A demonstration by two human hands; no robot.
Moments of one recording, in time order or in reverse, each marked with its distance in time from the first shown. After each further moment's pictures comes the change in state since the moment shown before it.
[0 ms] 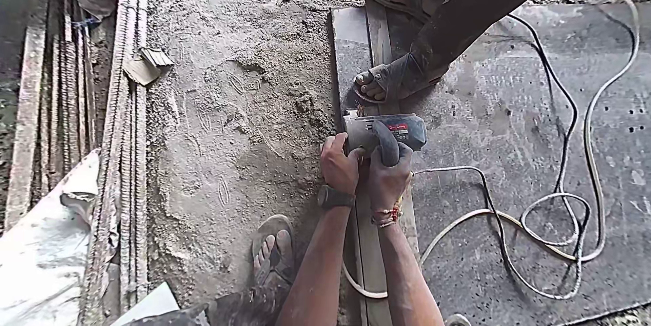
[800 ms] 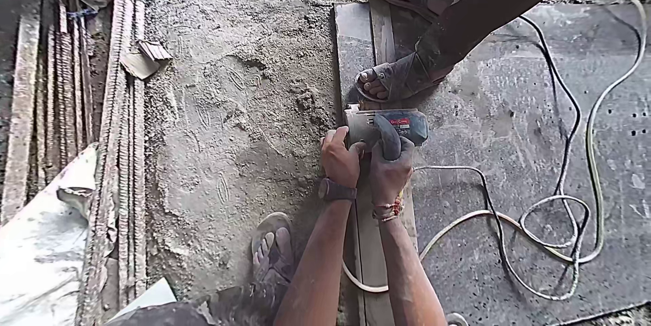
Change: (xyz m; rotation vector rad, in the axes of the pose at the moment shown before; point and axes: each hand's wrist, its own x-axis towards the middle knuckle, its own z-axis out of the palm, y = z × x) left_hand 0.010 0.005 0.000 -0.020 0.023 -0.007; right_hand 0.010 -0.007 0.004 0.043 -0.043 0.026
